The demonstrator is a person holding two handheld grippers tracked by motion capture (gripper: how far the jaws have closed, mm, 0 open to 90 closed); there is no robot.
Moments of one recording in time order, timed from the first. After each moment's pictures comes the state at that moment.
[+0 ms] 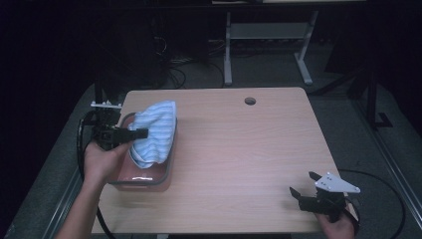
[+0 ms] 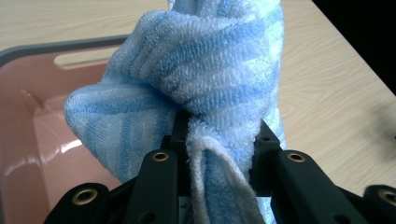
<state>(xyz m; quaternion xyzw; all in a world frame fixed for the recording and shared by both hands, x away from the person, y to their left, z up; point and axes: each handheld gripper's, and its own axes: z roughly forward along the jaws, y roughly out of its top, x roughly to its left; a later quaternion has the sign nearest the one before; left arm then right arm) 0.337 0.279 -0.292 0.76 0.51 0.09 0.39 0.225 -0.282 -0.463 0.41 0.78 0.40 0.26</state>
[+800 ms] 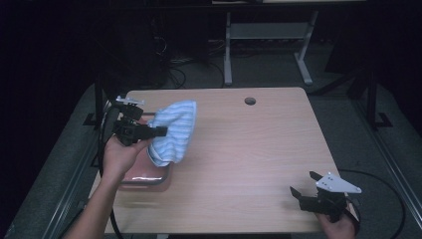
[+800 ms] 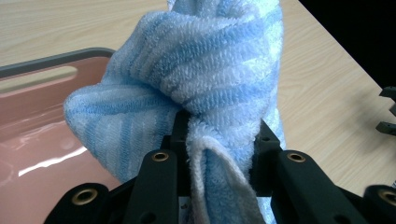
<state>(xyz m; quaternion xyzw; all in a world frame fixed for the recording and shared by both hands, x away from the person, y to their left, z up) 0.346 0.231 -0.288 0.79 0.48 0.07 0.38 0.224 -0.283 -0.461 0.41 0.77 0.40 0.26</state>
